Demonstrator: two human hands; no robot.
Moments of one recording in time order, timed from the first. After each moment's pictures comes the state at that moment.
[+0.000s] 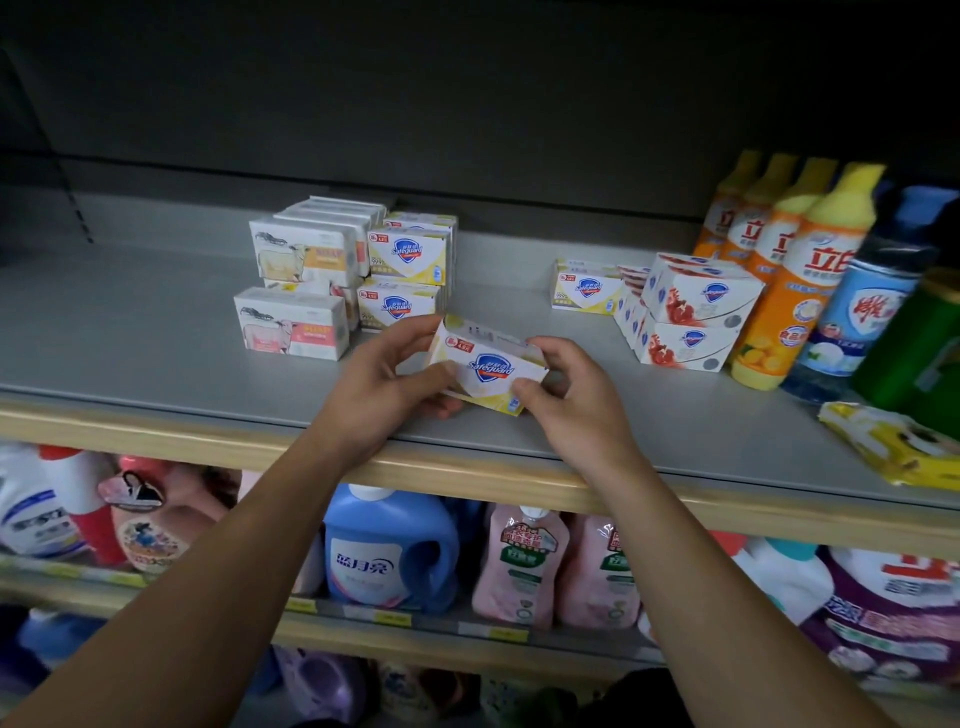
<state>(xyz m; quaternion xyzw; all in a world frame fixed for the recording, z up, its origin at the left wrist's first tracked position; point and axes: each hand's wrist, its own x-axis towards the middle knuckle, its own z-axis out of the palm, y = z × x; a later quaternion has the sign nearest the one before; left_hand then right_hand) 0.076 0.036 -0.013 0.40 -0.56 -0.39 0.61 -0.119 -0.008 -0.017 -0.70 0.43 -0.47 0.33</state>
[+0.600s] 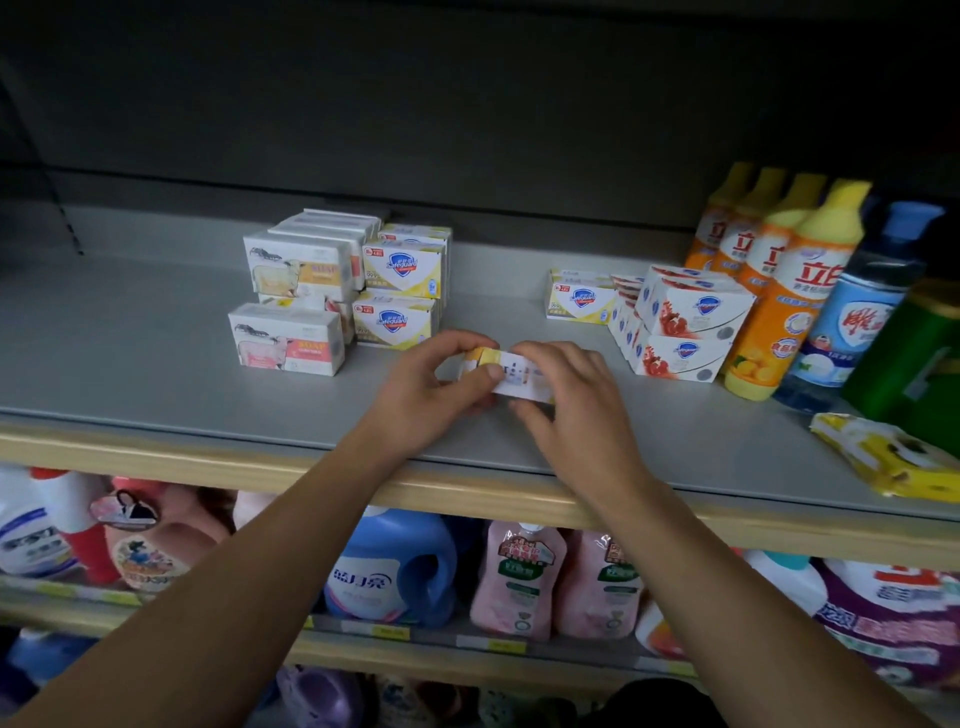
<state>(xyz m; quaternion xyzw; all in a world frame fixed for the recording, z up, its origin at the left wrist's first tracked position) 0.047 0.022 0.004 0.42 -0.59 -0.37 0.58 -0.127 -0.002 -0.004 -0.82 0.41 -0.40 -0.01</state>
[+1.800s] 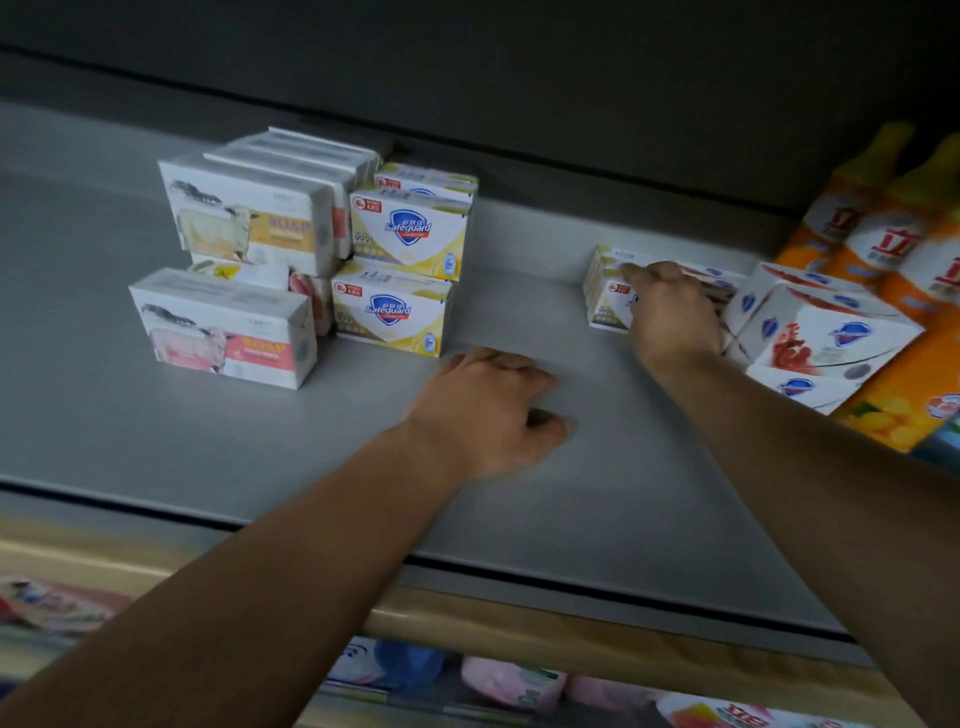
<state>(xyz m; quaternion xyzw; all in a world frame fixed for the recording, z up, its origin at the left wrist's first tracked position) 0.053 -0.084 -0.030 0.60 -0.78 -0.02 0.19 -0.133 -0.231 0.007 -0.76 0.61 -0.16 -0.15</state>
